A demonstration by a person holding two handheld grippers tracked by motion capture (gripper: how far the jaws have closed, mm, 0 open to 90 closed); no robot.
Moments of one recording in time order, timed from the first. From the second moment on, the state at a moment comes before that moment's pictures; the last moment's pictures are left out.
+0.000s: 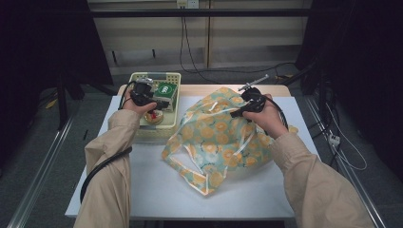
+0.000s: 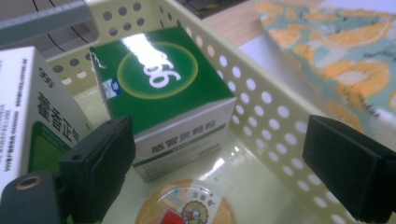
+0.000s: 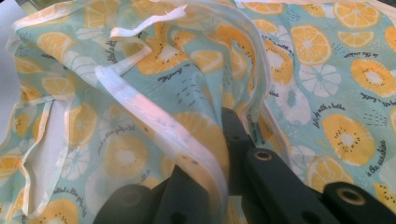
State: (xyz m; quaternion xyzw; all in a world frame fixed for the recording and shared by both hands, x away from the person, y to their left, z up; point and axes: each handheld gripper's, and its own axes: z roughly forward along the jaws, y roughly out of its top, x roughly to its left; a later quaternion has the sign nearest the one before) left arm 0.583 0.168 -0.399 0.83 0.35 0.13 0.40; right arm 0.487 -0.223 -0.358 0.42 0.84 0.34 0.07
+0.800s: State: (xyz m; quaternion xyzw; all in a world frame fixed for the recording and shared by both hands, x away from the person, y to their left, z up) left arm 0.584 0.166 -0.428 0.89 0.30 0.14 0.32; right arm 0.487 -0.217 -0.361 0.41 0.84 0.34 0.07
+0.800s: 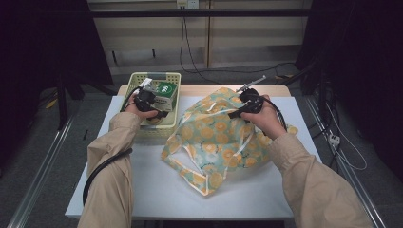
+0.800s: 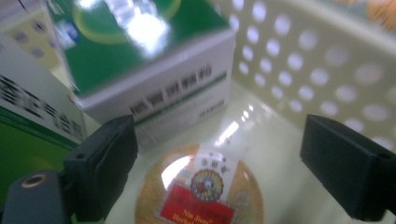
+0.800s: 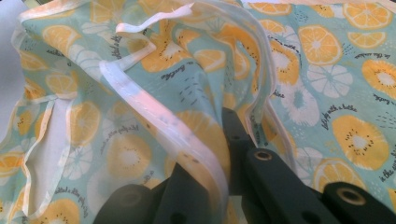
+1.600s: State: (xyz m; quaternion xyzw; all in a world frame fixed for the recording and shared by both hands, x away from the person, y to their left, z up) left arm 0.595 0.169 -0.440 0.90 0.33 0.10 0.27; right arm 0.491 -0.221 -0.364 0.42 0.84 0.35 0.06
